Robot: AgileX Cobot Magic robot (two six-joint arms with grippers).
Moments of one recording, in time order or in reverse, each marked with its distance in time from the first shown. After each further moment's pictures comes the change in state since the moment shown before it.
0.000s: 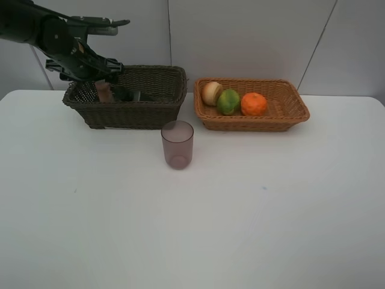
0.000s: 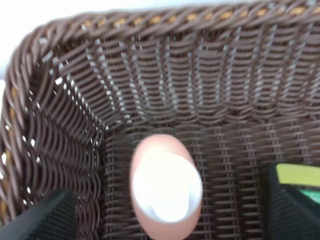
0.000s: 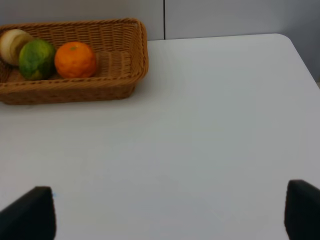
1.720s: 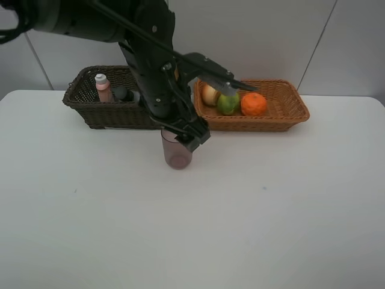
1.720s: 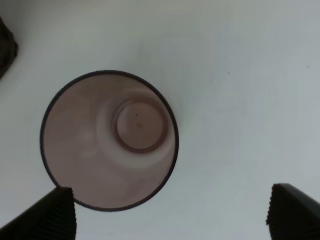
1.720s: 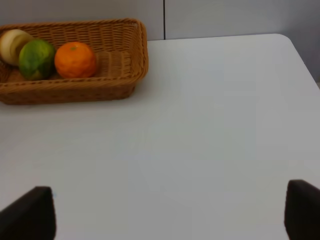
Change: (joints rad) left arm -0.569 -0.110 -0.005 -0.235 0.525 0.429; right arm 0.000 0.000 0.000 0.000 0.000 0.000
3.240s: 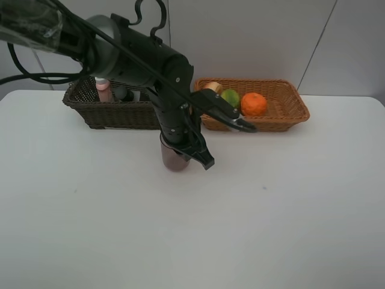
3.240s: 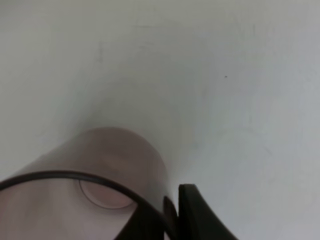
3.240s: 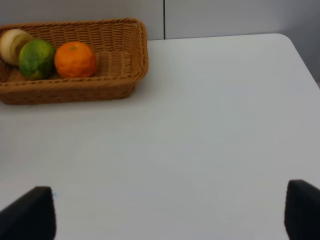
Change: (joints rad) left arm -0.012 0.166 -0.003 -0.003 -0.125 0.065; right arm 0.000 0.000 0.000 0.000 0.000 0.000
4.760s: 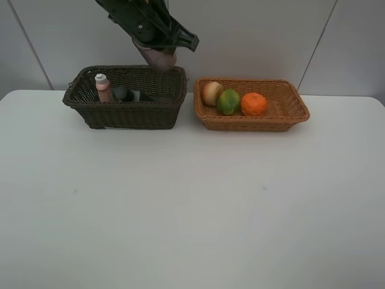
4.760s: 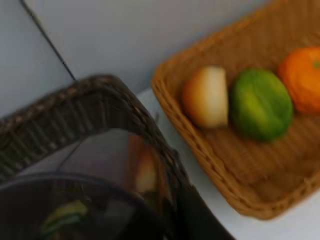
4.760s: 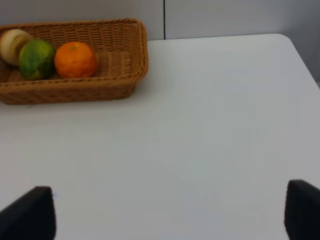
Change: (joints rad) left arm 0.204 -0.218 -0.122 0.141 -0.209 -0.263; right arm 0.000 0.000 0.000 0.000 0.000 0.000
